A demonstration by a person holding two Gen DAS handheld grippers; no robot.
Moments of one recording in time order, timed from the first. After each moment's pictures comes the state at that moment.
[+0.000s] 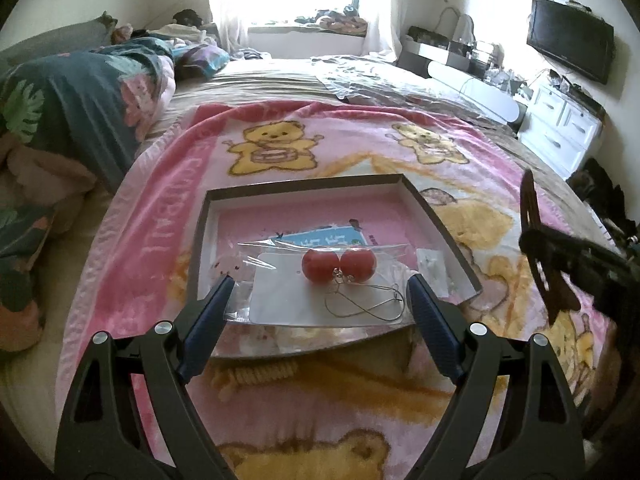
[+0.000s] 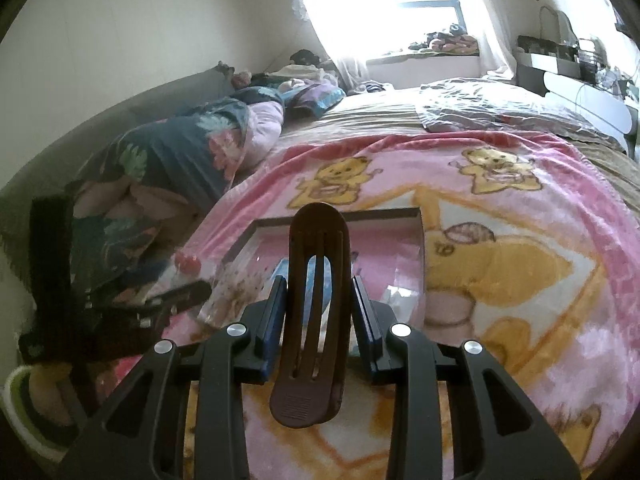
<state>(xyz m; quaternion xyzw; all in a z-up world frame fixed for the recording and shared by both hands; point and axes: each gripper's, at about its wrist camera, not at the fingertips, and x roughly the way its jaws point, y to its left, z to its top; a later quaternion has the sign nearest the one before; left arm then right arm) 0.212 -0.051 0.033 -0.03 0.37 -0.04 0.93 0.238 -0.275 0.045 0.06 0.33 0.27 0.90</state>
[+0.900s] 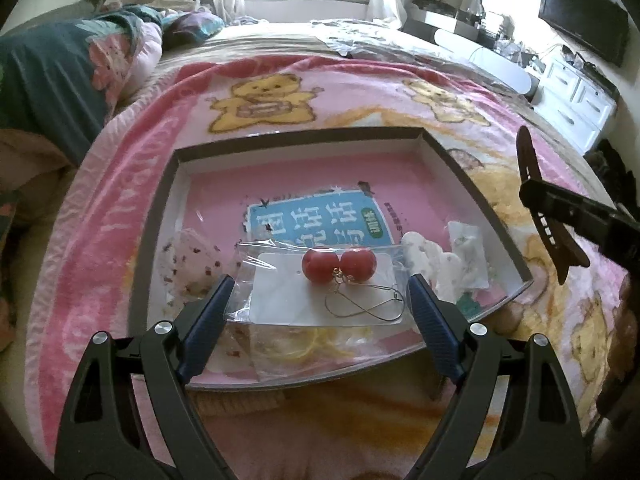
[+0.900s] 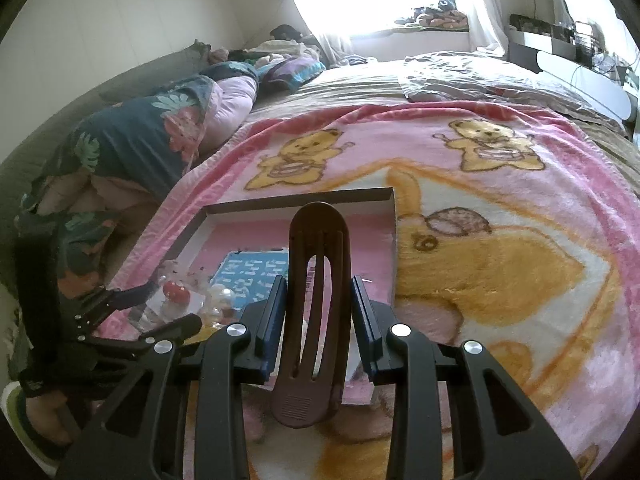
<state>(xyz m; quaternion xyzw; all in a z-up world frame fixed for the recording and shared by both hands) 0.259 -0.061 -0.030 -0.02 0.43 -0.04 0.90 0.301 -0.277 -0.004 0.04 0.38 0.24 0.89</state>
